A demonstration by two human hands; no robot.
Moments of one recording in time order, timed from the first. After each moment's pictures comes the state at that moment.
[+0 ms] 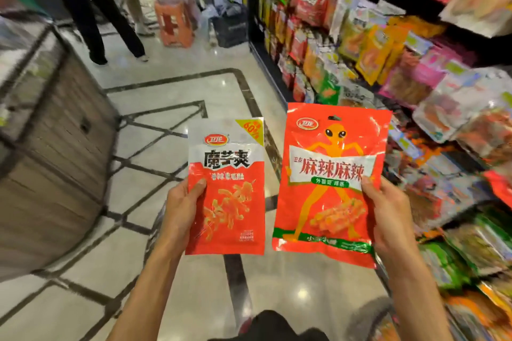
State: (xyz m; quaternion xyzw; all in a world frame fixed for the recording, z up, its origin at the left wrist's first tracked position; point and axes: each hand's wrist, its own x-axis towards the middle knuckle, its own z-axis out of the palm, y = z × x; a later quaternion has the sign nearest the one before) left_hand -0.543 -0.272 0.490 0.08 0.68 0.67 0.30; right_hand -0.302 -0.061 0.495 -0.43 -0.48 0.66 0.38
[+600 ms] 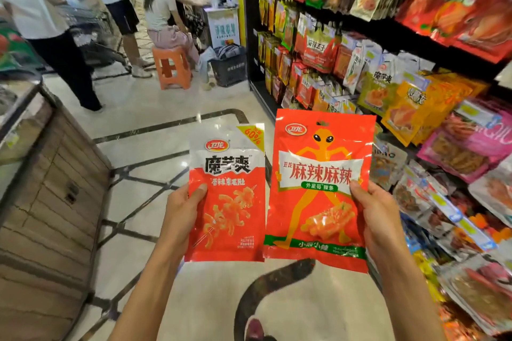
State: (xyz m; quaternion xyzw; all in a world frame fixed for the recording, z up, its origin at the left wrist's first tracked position) left_hand -0.816 -0.105 0.521 0.15 0.67 0.66 0.30; right_hand -0.575 0.090 0.531 -0.41 -0.45 0.70 0.38
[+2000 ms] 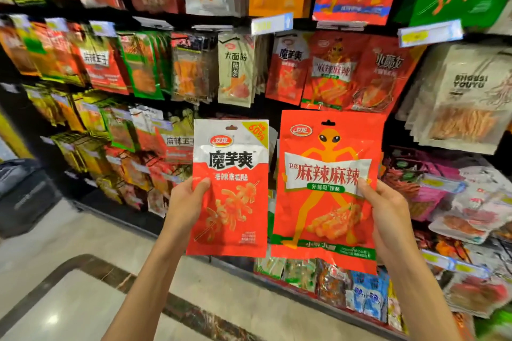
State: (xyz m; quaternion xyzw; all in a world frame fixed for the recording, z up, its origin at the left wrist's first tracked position) left_hand -1.132 0.545 0.584 0.50 0.54 0.52 0.43; right_hand -0.828 0.456 0.603 -0.55 -0.32 0.38 0.67
